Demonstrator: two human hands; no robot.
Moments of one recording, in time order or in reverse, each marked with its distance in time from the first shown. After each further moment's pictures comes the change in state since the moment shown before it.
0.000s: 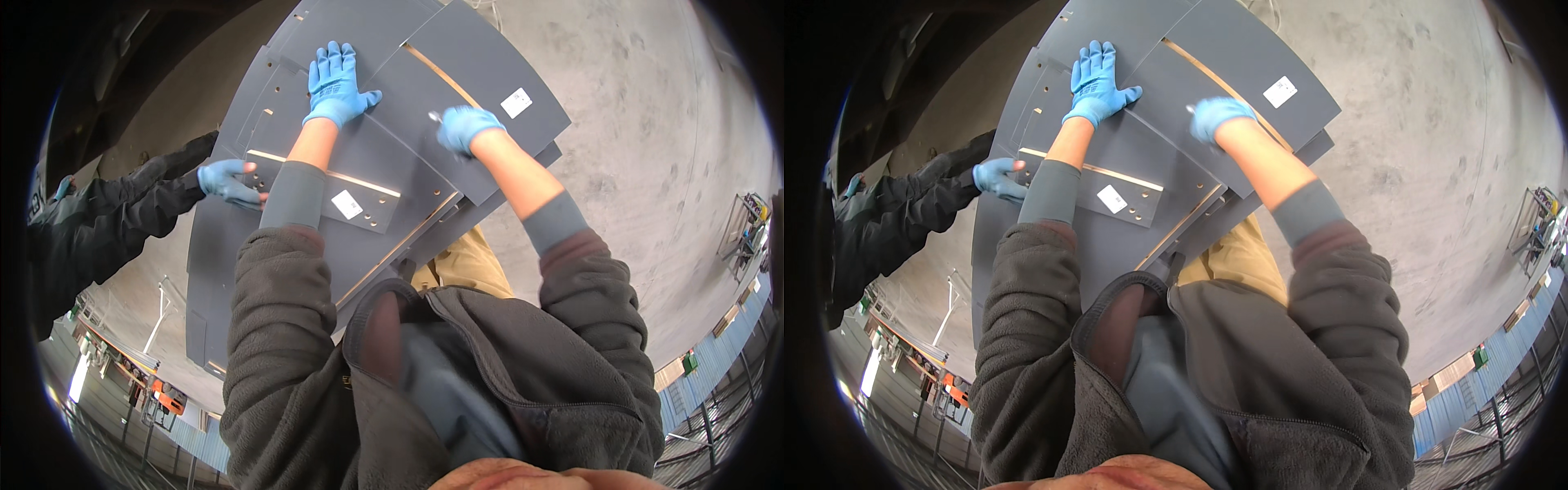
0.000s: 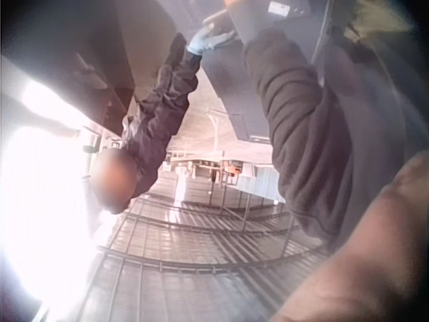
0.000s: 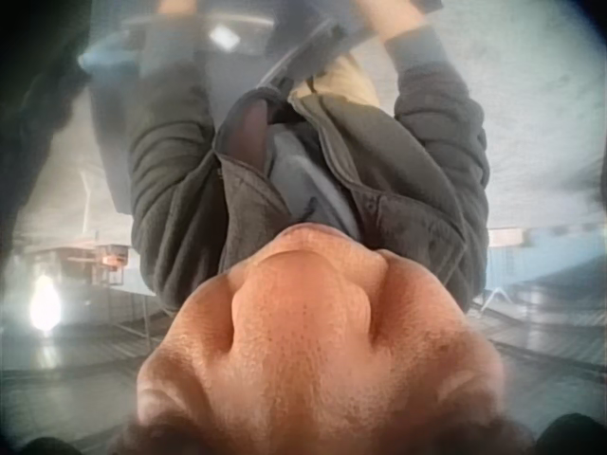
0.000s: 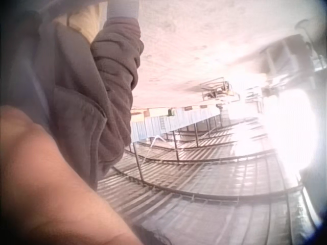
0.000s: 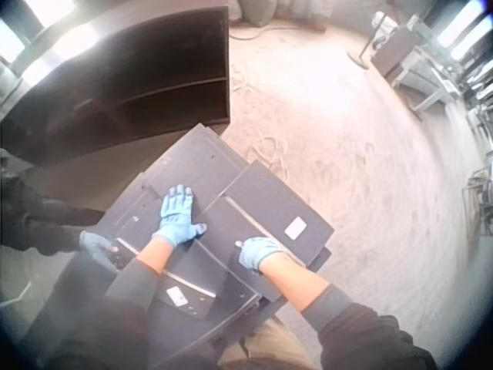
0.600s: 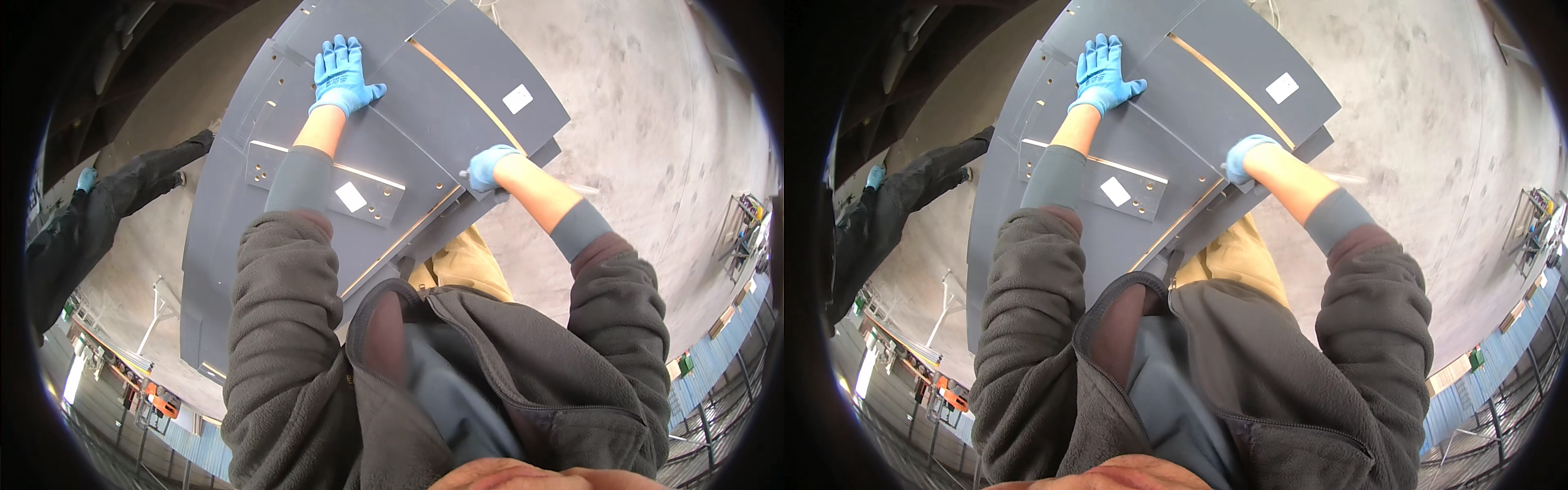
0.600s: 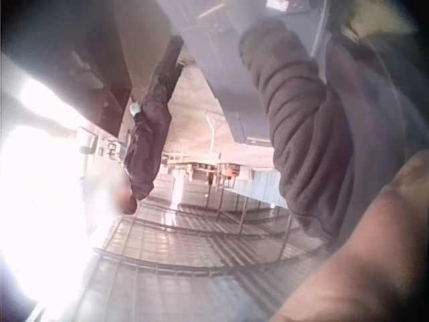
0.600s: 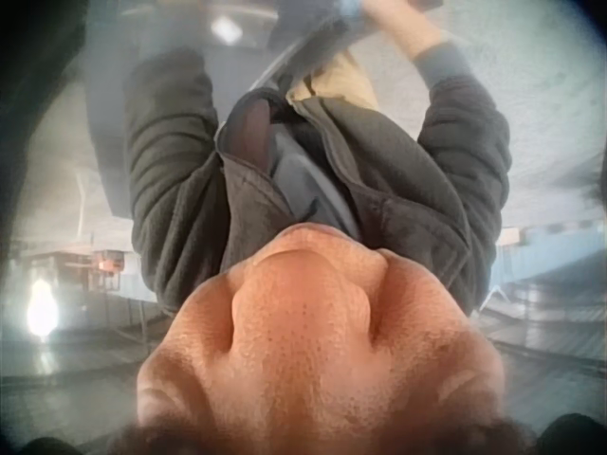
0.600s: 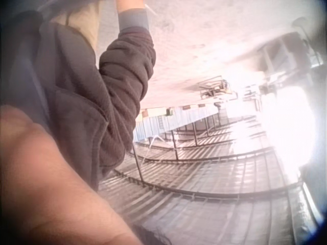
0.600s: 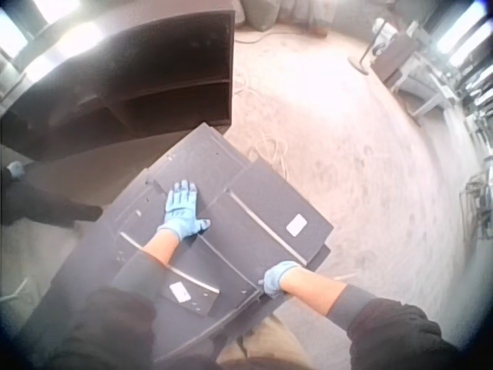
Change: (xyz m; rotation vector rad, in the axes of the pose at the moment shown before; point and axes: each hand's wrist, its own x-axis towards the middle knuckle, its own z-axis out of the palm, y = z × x) left_hand 0.000 0.002 -0.002 0.013 0.004 -0.020; right_hand -0.048 0.022 0.038 -0.376 0.185 -0.211
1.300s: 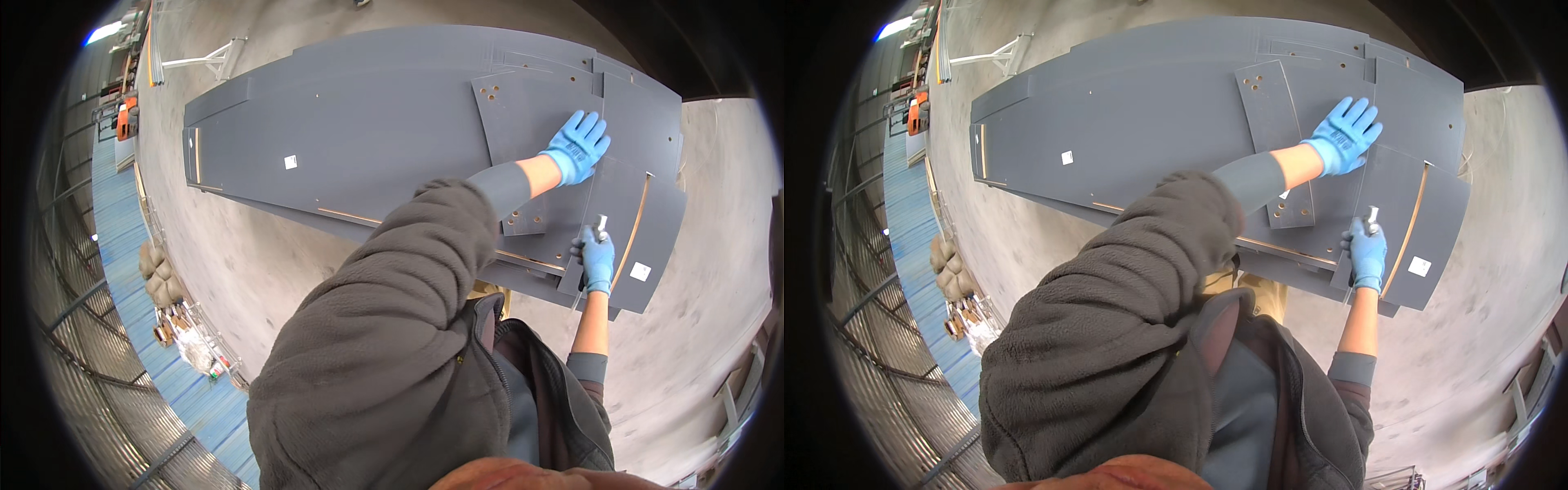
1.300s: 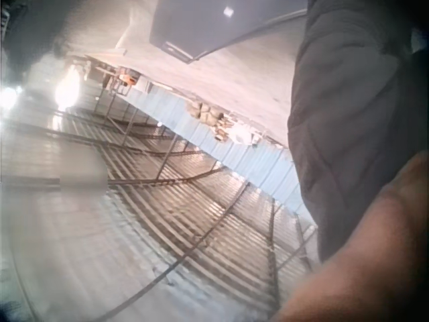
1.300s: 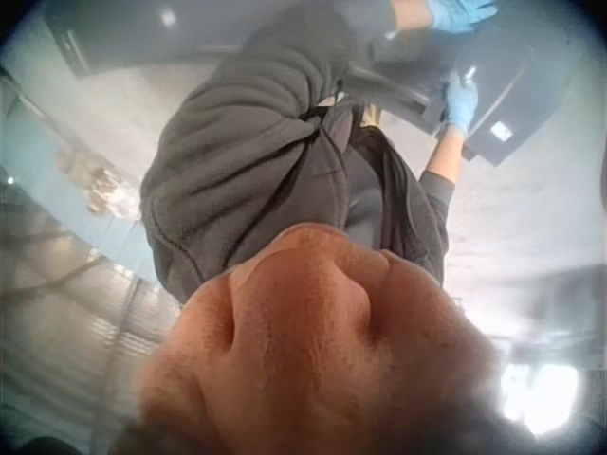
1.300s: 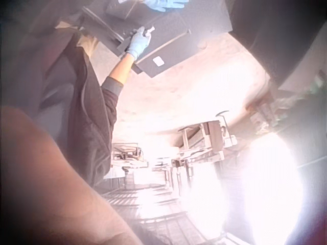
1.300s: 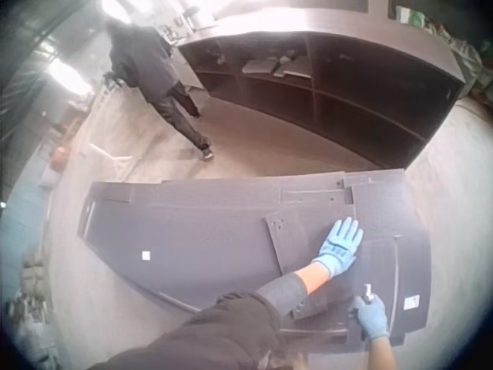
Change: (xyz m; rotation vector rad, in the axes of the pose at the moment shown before) left_hand -0.111 -0.011 0.024 -0.218 0.357 -0.119; right_hand 0.050 -0.059 0.061 0.988 0.181 0.286
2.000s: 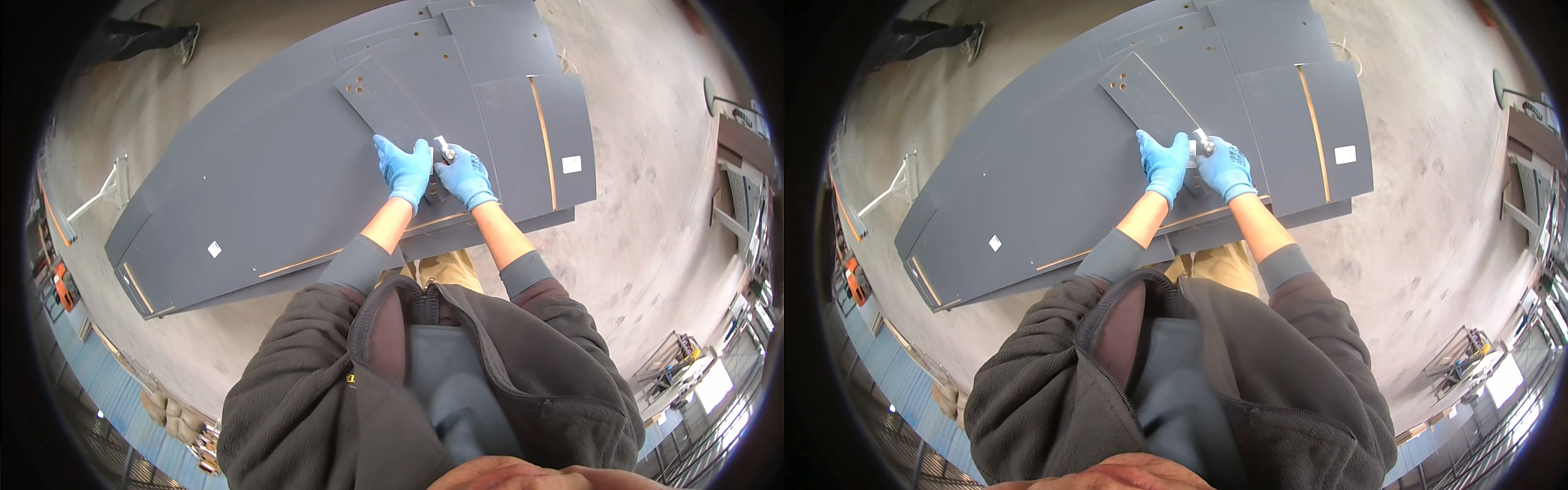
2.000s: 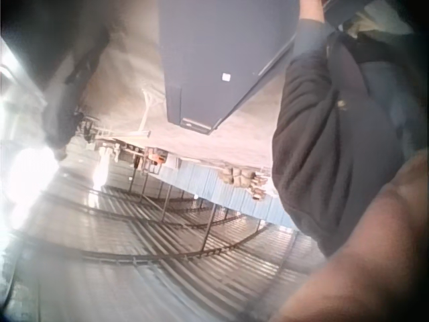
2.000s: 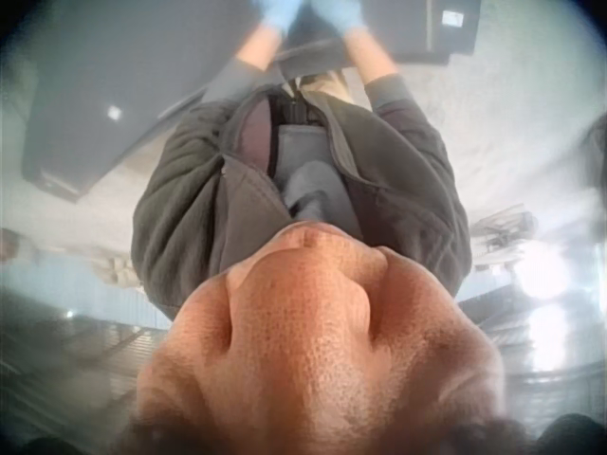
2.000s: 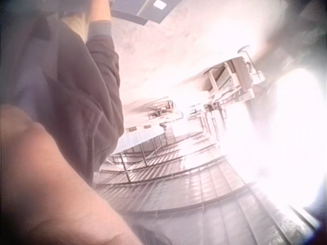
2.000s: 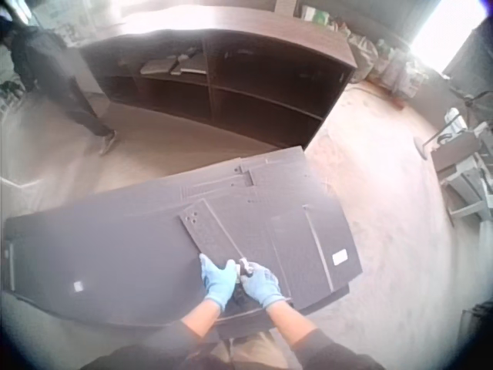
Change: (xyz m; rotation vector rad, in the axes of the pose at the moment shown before) left_hand -0.138 0.034 -0.020 -0.928 0.088 -1.164; right_hand -0.033 -0.056 0.095 -0.430 0.048 -0.267
